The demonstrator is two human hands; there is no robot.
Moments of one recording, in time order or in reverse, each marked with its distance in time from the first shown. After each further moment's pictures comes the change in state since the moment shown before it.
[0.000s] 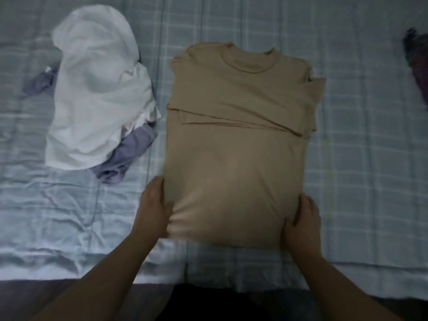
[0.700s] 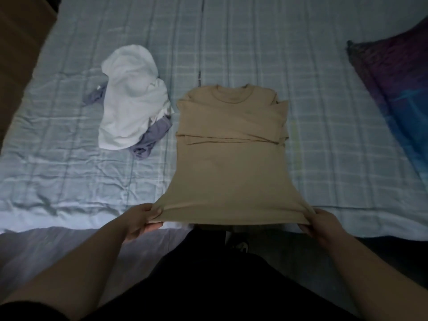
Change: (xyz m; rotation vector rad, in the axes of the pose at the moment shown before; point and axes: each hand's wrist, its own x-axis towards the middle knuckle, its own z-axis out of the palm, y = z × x) left_hand -0.177 0.031 -0.112 -0.888 -0.382 -0.731; right_hand -0.121 0.057 -0.129 0.792 -0.256 0.721
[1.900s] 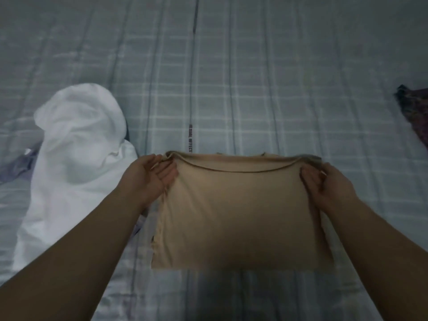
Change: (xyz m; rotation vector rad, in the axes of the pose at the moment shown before) left_hand 0.289 0.356 0.076 -0.708 -0.167 0.123; right_hand 0.233 -0.335 0.199 0.537 -0.019 -0.250
